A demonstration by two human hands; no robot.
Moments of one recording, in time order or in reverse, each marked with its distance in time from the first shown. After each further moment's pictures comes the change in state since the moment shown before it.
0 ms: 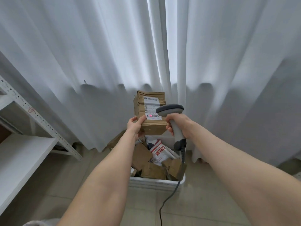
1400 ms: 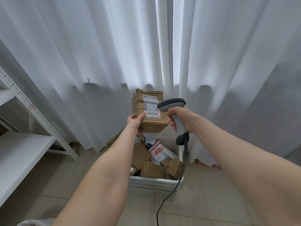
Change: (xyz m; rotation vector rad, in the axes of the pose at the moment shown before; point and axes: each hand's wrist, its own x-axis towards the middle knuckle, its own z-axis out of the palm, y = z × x) left_hand -0.011 0.011 -0.027 -0.077 -0.011 -0.025; right_hand -0.036 -0.014 0.024 -0.052 0.005 -0.030
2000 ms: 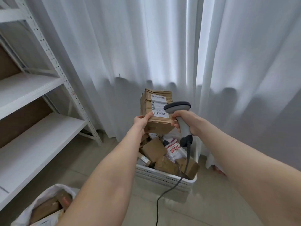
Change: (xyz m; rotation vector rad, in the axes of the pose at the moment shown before) left_hand -0.062 -0.018 -0.055 0.002 0.138 0.054; right_hand -0.027 0.027 0.033 -0.030 -0.156 -0.024
